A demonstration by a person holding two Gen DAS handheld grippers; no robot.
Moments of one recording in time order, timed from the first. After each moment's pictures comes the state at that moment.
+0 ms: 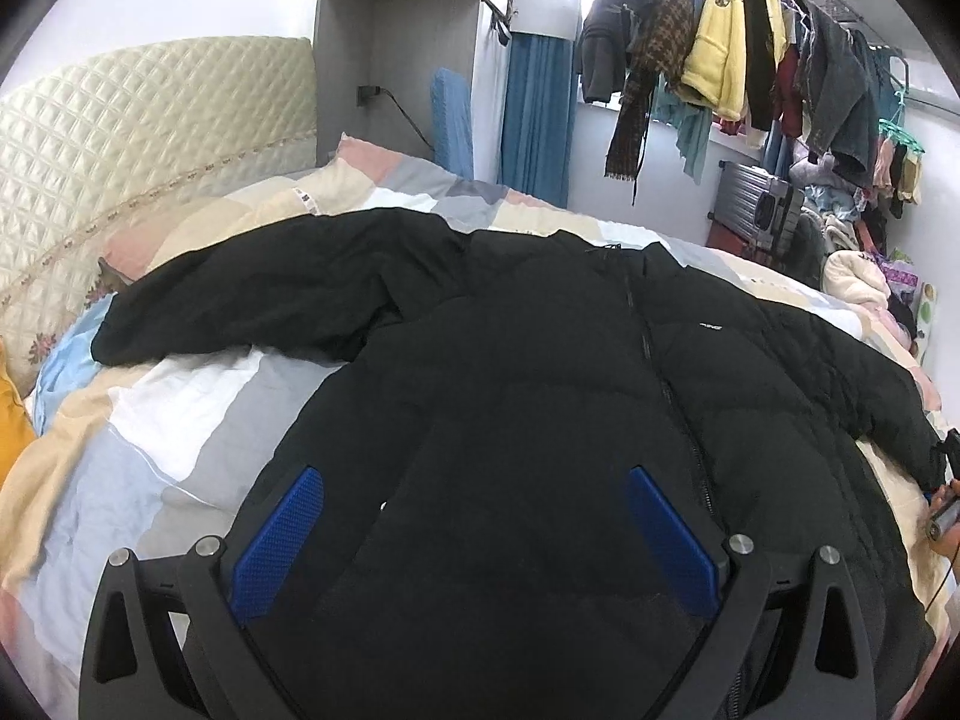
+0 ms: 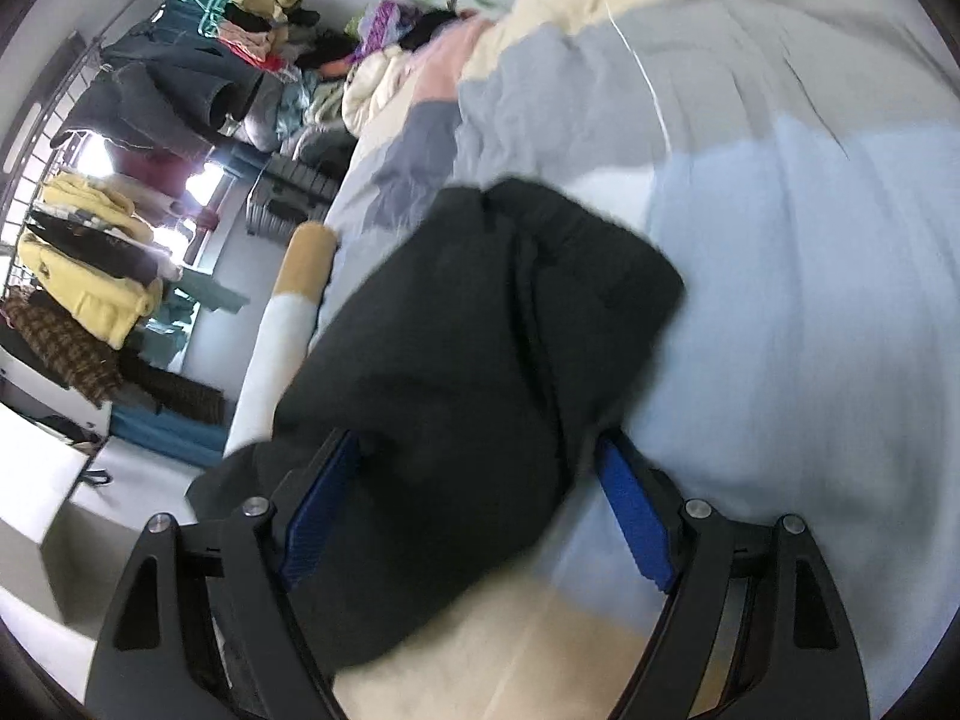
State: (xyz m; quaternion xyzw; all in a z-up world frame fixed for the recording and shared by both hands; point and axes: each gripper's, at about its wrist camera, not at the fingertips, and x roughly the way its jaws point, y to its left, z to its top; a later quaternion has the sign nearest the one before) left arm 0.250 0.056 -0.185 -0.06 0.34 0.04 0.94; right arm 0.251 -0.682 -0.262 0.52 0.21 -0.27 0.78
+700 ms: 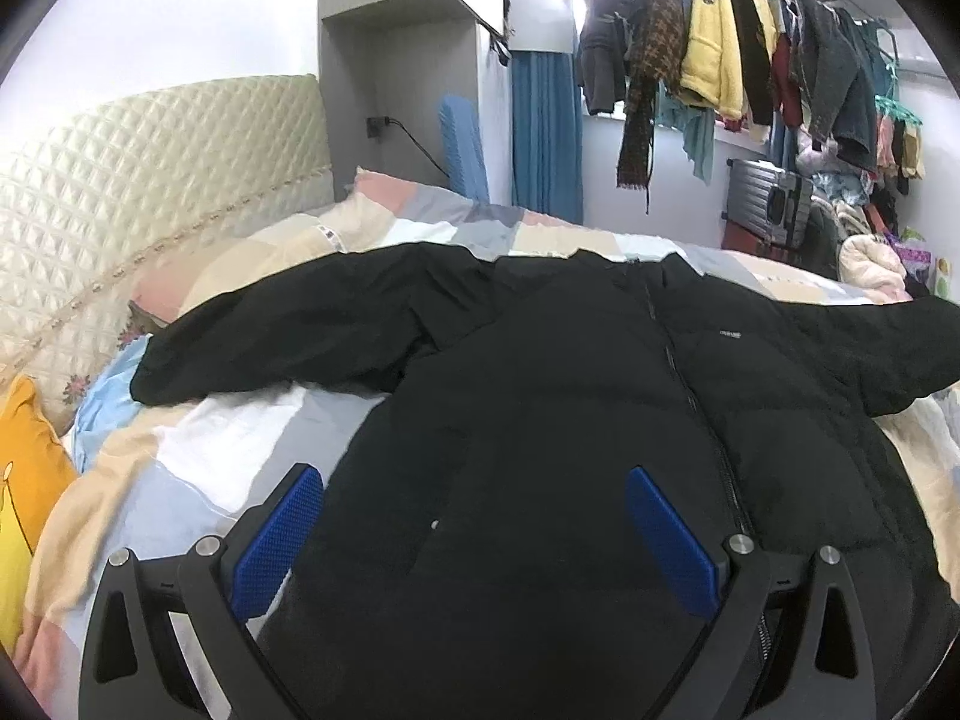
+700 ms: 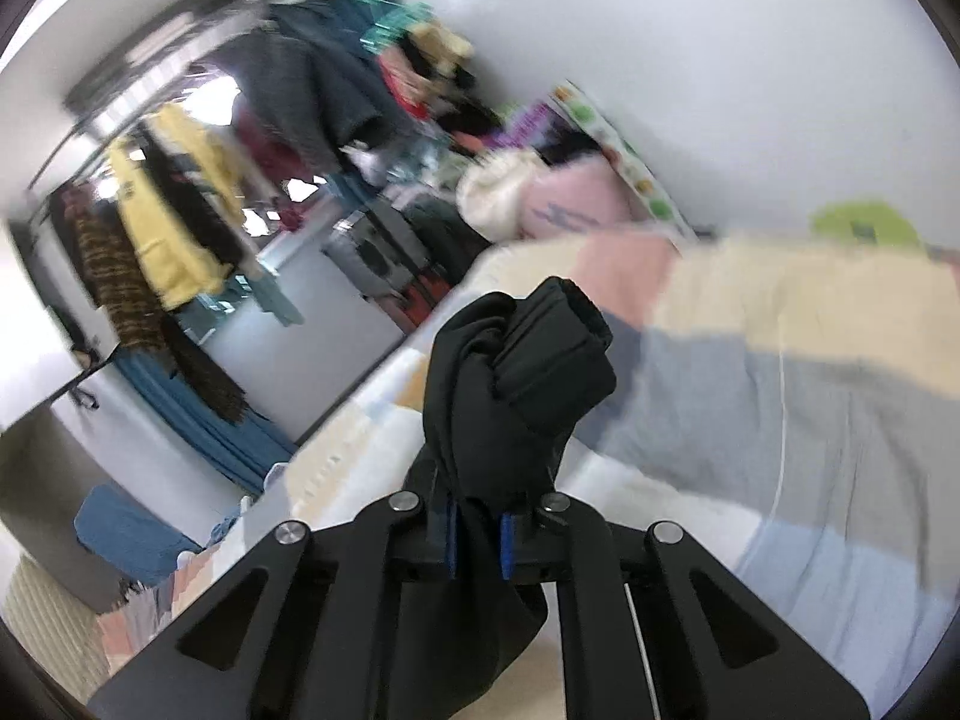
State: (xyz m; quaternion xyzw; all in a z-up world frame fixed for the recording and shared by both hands) left arm 0.235 0.063 -0.164 -0.02 0.32 0.07 0.94; right arm 0.289 -0.668 -0.048 0.33 0.16 -0.27 0.89
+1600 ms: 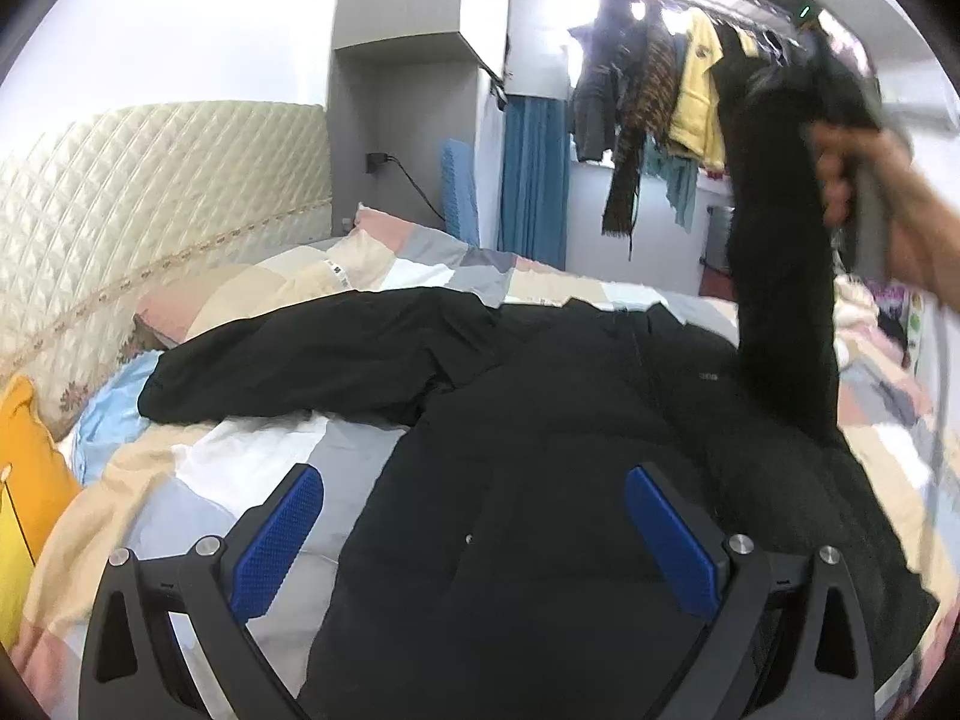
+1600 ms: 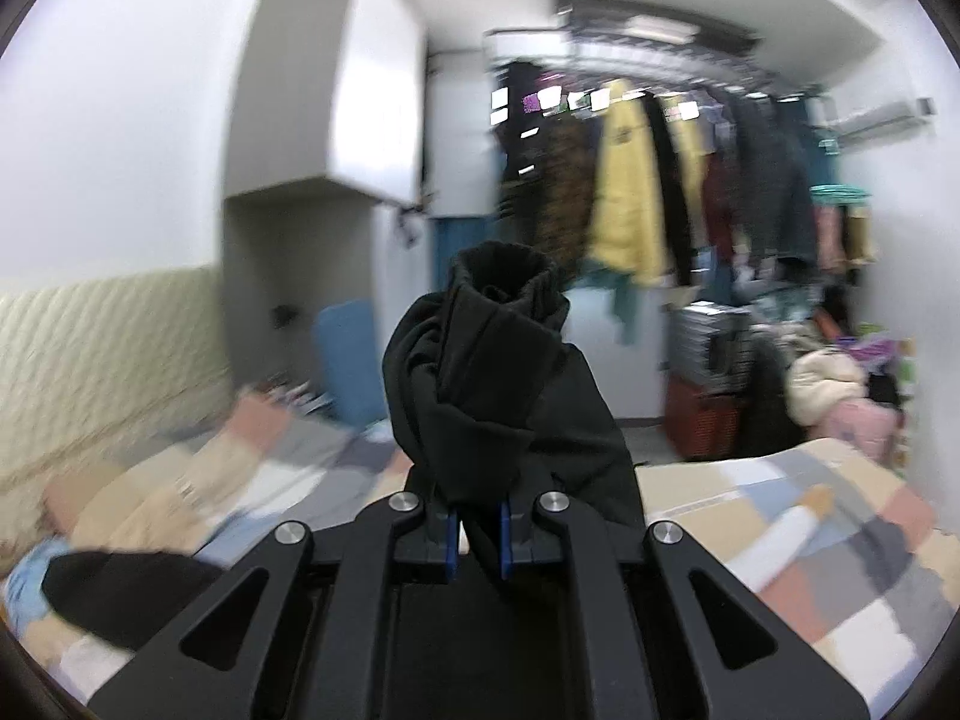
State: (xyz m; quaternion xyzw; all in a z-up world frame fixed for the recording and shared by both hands) left arm 0.195 0.107 -0.140 -0.05 0.27 0.04 0.96; right arm 0.381 -0.152 0.059 0.00 0.12 0.03 0.99
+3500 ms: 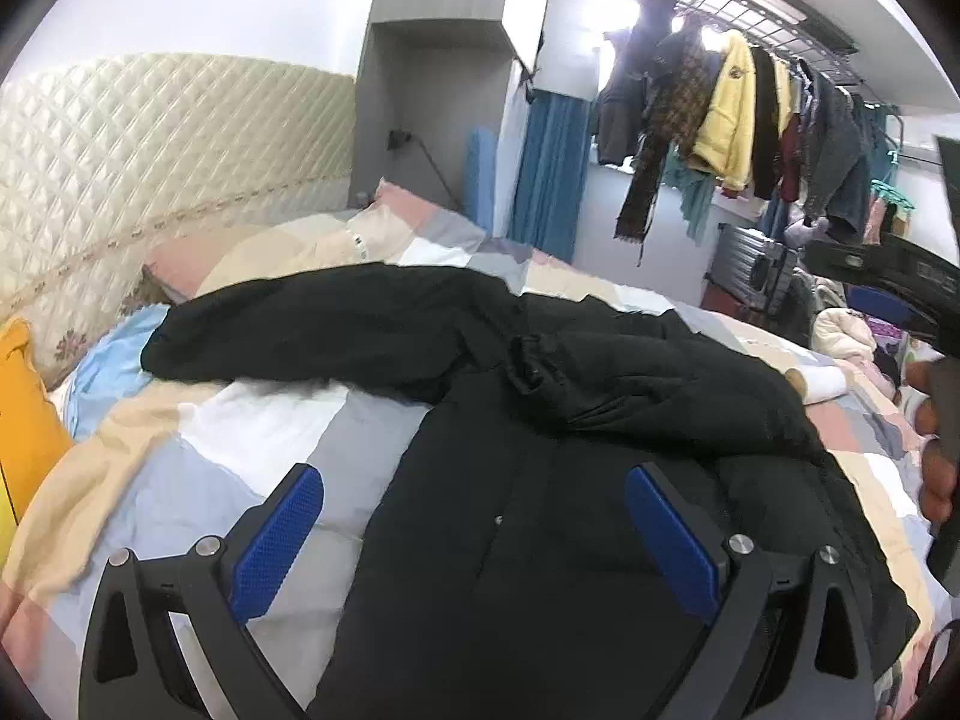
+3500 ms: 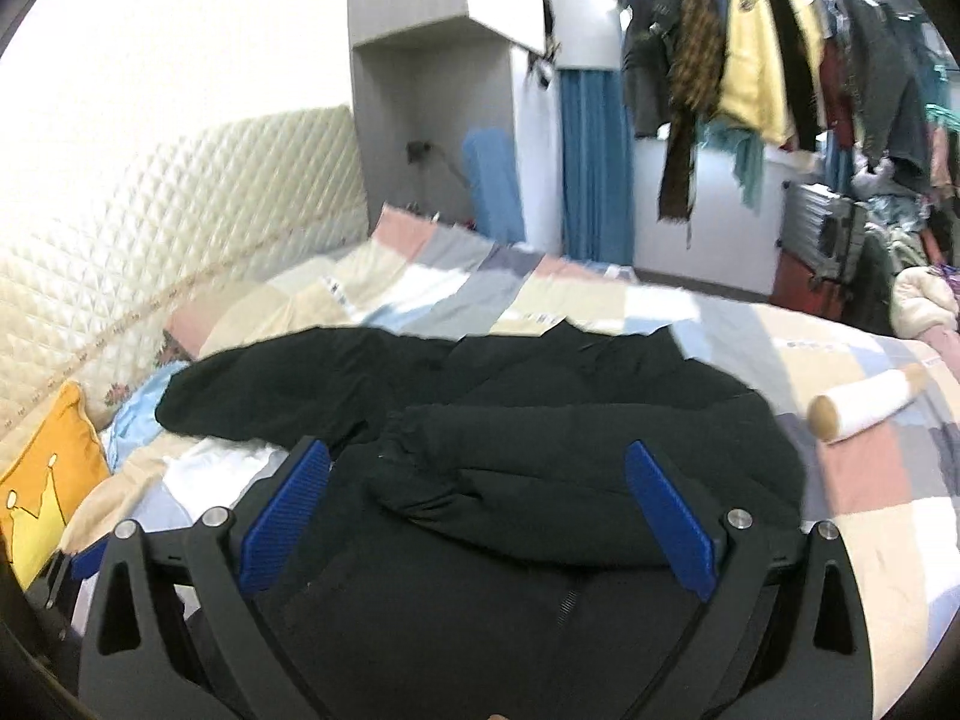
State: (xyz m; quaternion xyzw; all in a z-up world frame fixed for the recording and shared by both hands) left arm 0.181 0.138 -0.148 -0.09 0.28 0.04 0.96; right arm 0.265 -0.125 -0.048 -0.01 0.28 0.17 0.95
